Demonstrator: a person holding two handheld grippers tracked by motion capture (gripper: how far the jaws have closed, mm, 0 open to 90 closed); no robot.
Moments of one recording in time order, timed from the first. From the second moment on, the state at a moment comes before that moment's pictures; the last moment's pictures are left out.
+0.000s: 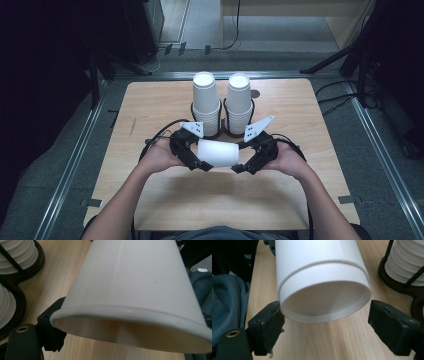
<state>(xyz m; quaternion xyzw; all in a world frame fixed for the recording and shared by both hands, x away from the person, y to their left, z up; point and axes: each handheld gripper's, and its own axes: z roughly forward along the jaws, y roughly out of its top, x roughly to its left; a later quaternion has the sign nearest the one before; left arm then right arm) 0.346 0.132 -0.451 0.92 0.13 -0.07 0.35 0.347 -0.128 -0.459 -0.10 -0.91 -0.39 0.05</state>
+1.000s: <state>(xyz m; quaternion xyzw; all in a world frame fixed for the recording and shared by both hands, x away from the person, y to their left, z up) 0.356 0.099 -0.470 0.96 0.15 -0.07 0.23 0.349 -0.104 -0.482 -0.07 -0.94 -0.34 0.02</state>
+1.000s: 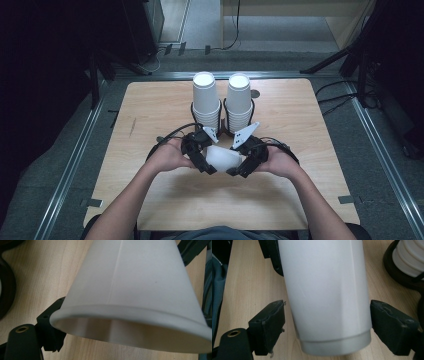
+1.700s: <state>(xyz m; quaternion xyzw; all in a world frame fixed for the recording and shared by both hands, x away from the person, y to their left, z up) 0.351 0.095 -0.471 0.96 0.14 -0.06 0.25 0.340 -0.089 -0.484 -0.04 -0.94 -0.33 -0.01</state>
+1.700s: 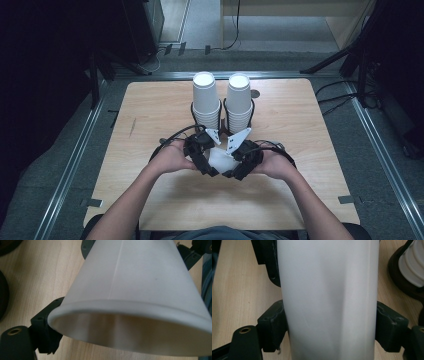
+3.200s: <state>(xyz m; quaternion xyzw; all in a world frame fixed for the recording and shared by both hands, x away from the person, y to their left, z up) 0.345 0.125 -0.452 0.86 0.20 -0.07 0.46 0.348 -0.116 -0.458 -0.10 -0.89 -0.45 0.04</state>
